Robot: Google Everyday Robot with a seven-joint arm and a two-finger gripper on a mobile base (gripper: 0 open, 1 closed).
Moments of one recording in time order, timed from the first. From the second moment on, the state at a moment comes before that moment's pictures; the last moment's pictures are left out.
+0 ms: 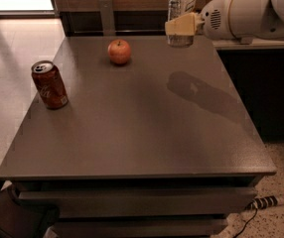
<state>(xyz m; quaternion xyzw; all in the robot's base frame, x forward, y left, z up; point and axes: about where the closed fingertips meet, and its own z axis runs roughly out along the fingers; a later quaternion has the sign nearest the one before) 0.659 -0.107 0.982 -0.23 0.81 0.26 0.48</state>
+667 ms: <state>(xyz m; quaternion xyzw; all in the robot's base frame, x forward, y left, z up) 0.661 -0.105 0.968 -0.33 0.75 0.23 0.52</state>
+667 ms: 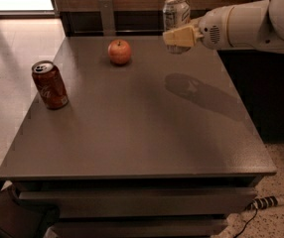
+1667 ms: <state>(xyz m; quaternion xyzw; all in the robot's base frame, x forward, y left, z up) 0.662 -0.093 0.951 -0.35 0.72 0.25 0.54</state>
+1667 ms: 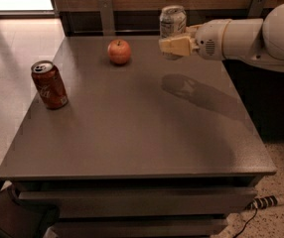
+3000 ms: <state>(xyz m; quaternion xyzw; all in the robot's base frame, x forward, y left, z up) 0.666 -0.083 0.870 -0.35 0.71 0.28 0.55</state>
